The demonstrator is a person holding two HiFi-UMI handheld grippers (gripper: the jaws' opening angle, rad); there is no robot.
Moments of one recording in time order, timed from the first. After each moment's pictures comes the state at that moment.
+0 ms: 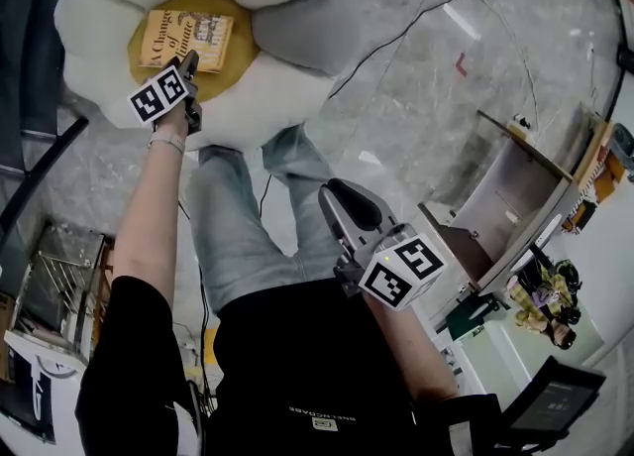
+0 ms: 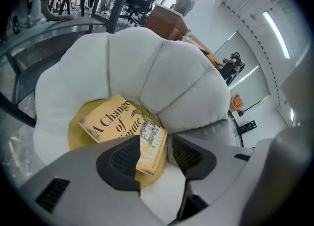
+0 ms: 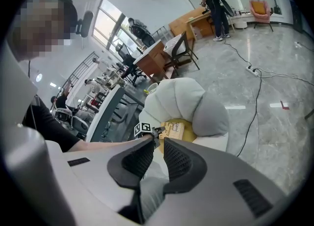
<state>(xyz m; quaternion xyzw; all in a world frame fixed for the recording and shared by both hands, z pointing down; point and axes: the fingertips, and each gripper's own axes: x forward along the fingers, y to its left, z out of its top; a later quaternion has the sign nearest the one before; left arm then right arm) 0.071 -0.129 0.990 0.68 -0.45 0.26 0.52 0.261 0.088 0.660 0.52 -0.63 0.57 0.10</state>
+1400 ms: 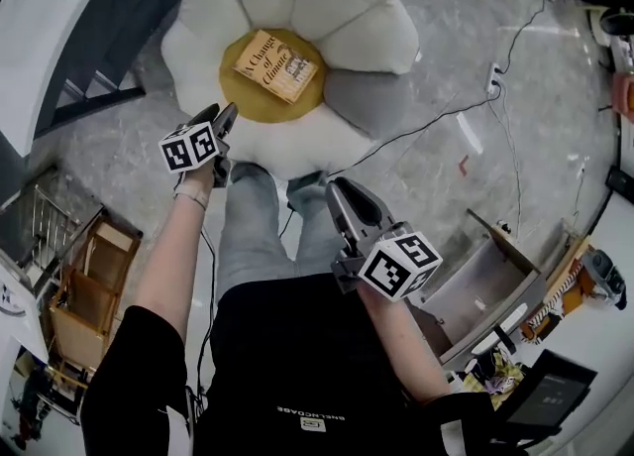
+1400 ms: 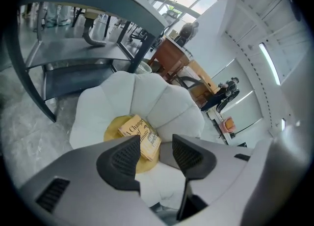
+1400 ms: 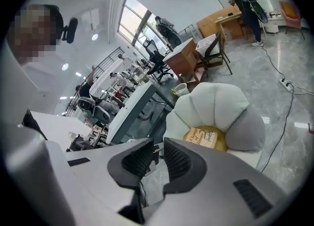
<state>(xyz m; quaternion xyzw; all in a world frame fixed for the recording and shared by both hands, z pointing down) -0.077 -0.057 0.818 0.68 -0.49 0.14 0.54 0.126 0.032 0.572 0.44 -0.73 0.52 0.10</state>
